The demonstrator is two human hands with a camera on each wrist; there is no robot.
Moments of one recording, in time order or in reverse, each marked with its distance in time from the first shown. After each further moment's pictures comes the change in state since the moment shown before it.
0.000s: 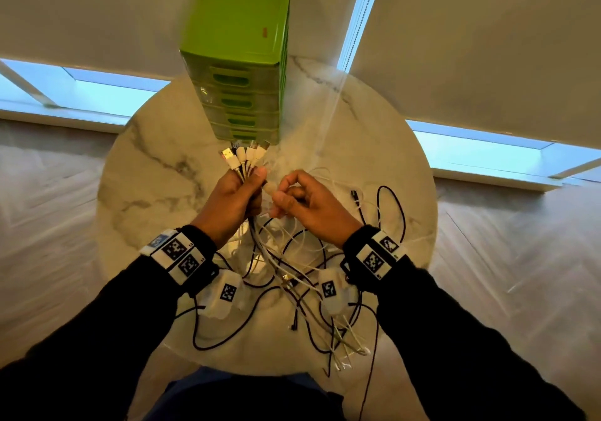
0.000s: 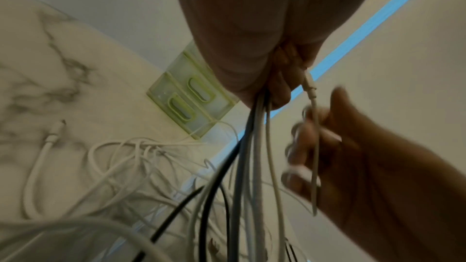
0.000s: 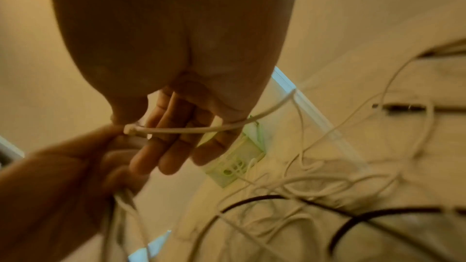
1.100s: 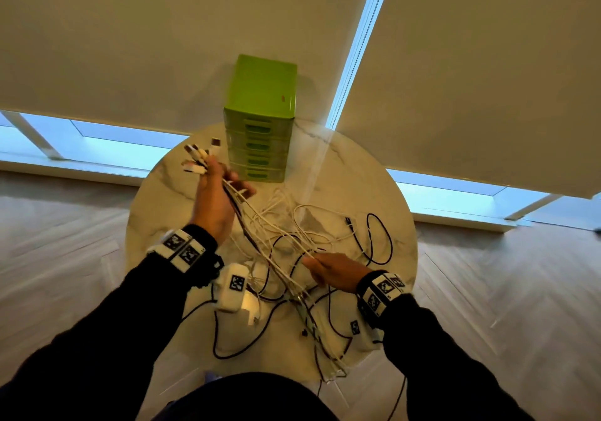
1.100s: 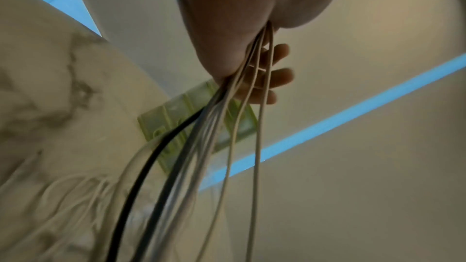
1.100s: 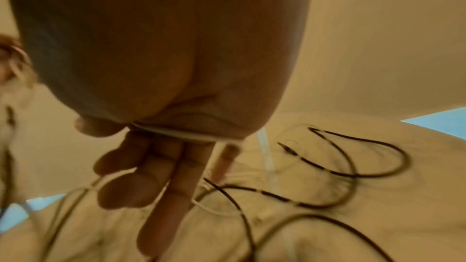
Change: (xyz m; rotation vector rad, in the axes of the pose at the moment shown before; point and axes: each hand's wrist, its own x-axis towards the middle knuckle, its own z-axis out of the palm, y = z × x) left_hand -0.037 0.059 -0.039 -0.413 0.304 0.181; right_hand -0.072 0.015 0.030 -0.849 -0.214 0.311
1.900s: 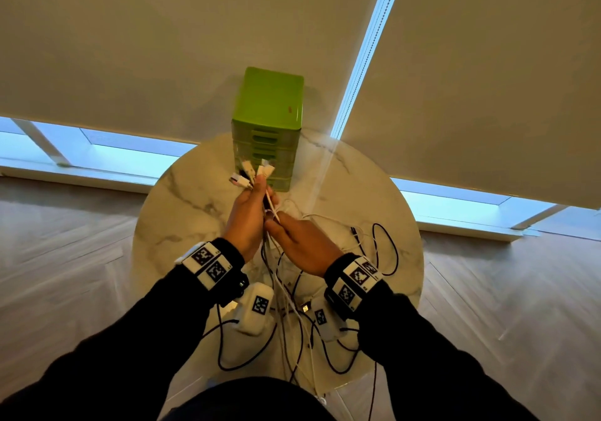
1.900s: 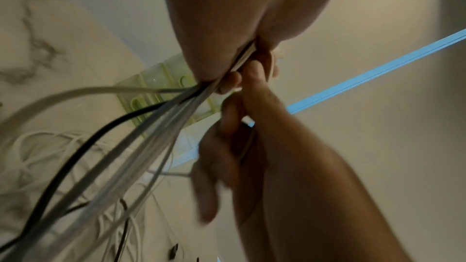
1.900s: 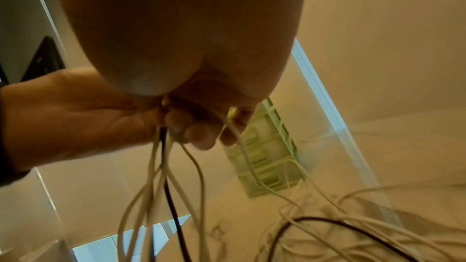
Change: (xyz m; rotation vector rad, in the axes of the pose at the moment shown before) left_hand -0.016 -0.015 0.026 0.220 -0.067 -0.100; right_hand 0.031 -0.094 -0.034 0.173 0.353 -0.303
